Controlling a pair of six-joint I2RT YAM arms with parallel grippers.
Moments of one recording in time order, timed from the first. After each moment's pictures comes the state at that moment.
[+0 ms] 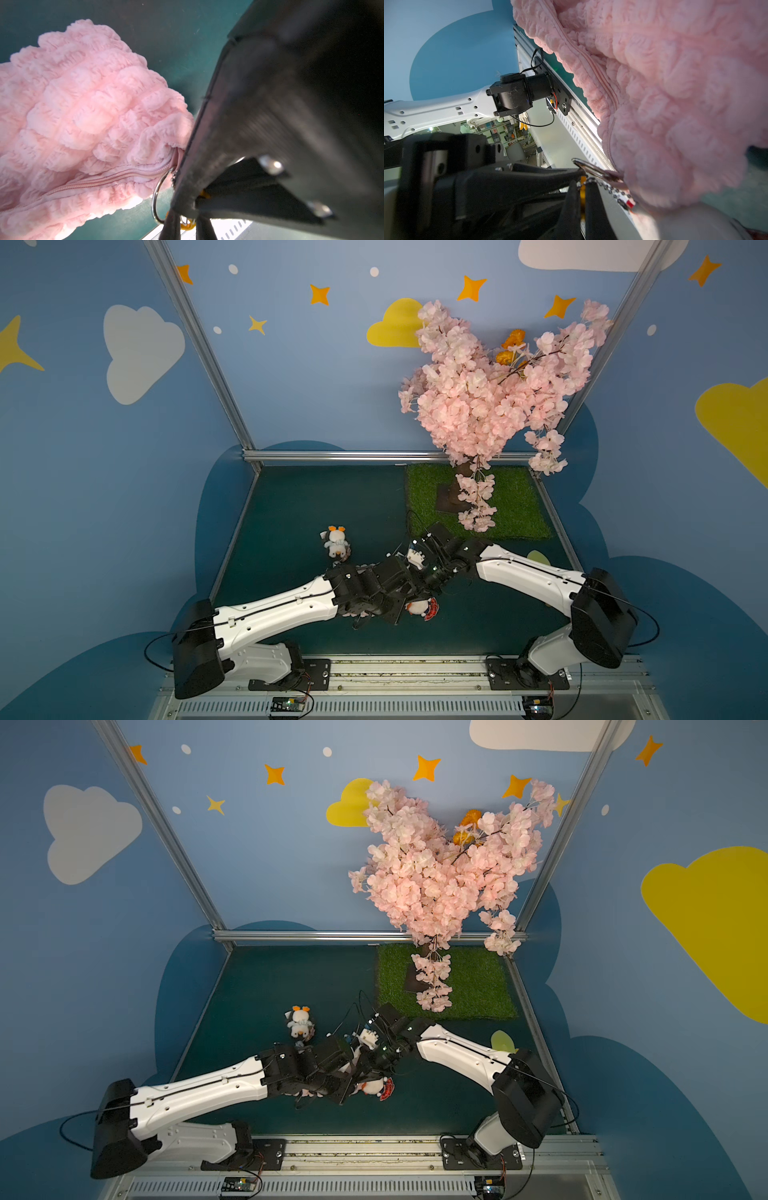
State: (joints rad) left arm -1.08 1.26 0.99 -0.84 0.06 -0.64; right arm 0.87 1.53 1.03 -0.61 -0.85 0.63
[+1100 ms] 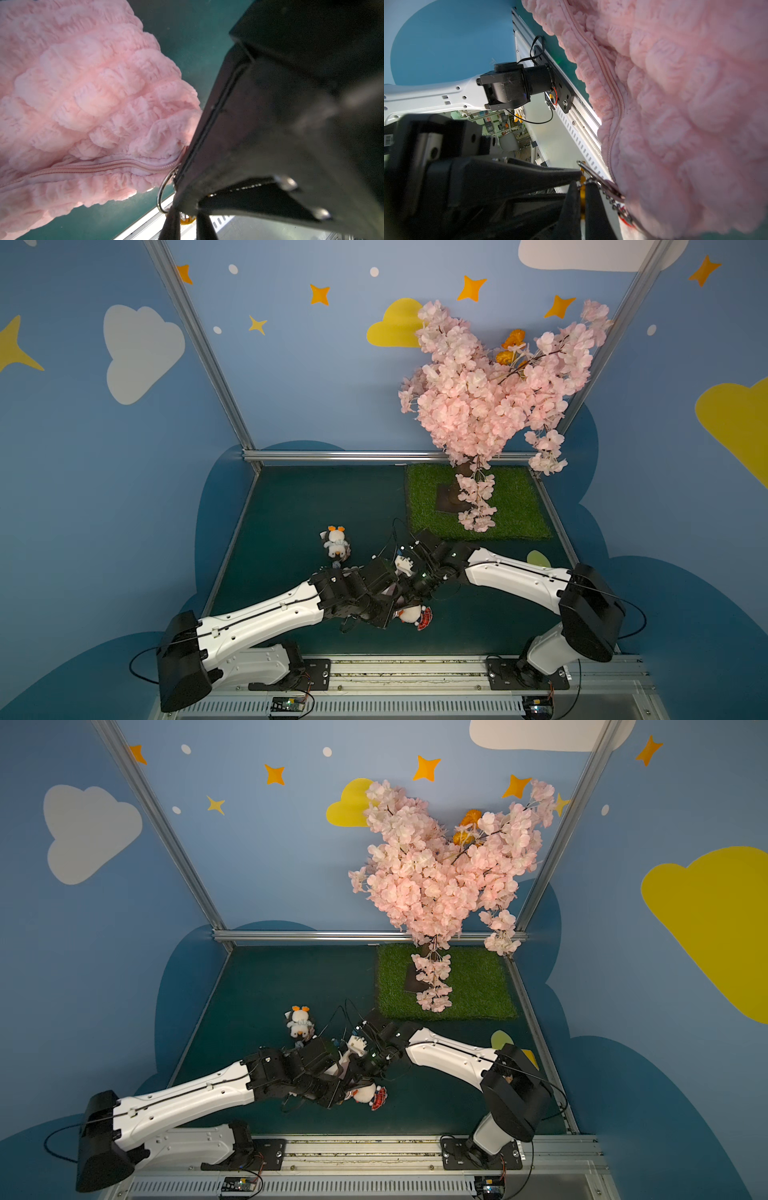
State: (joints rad) left arm -1.03 1.16 0.90 -0.86 0.15 -0.67; right arm 0.96 1.58 1.05 -0.54 -0.83 0.63
